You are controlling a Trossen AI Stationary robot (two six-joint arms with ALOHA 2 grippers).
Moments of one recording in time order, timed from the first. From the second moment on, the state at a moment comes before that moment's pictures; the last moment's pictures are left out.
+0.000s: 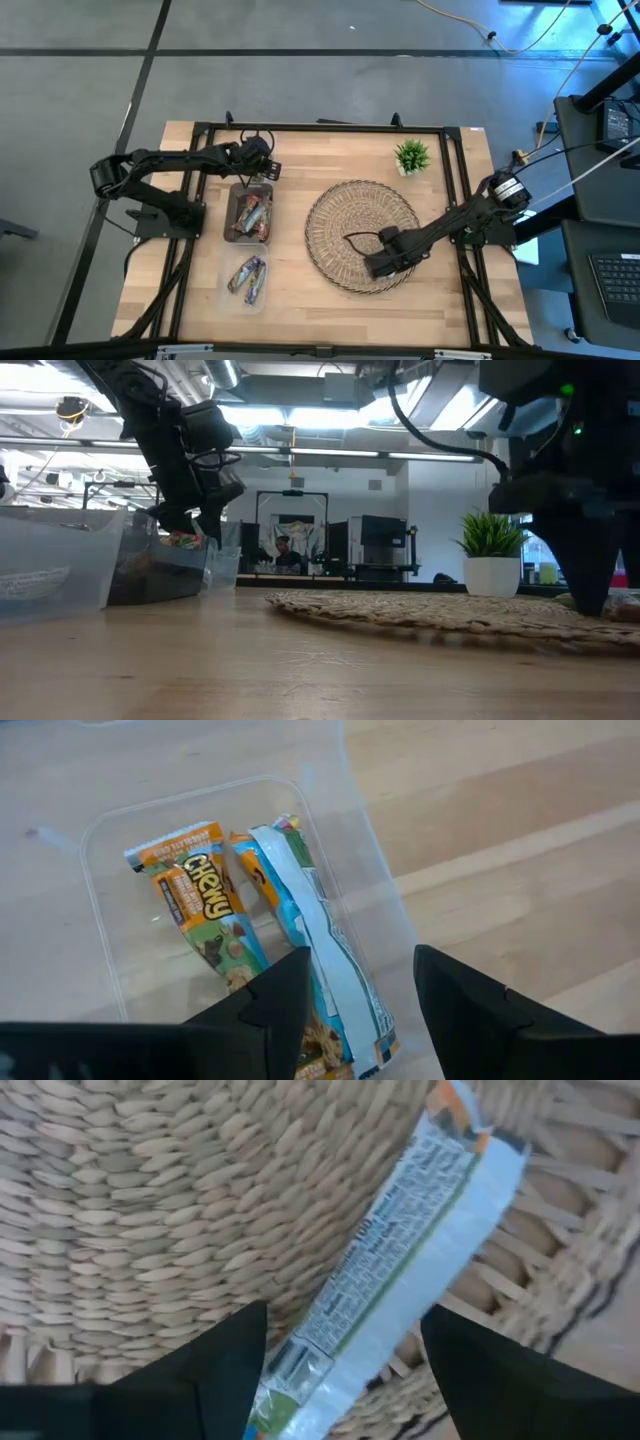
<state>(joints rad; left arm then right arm) 0.51 1.32 0.67 -0.35 -0.24 -0.72 0.46 1.75 1.02 -0.88 0.02 1.76</state>
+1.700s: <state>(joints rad) 0.43 1.11 0.67 -0.07 -0.11 -0.53 0.46 1.74 1.04 -0.83 0.13 1.64</state>
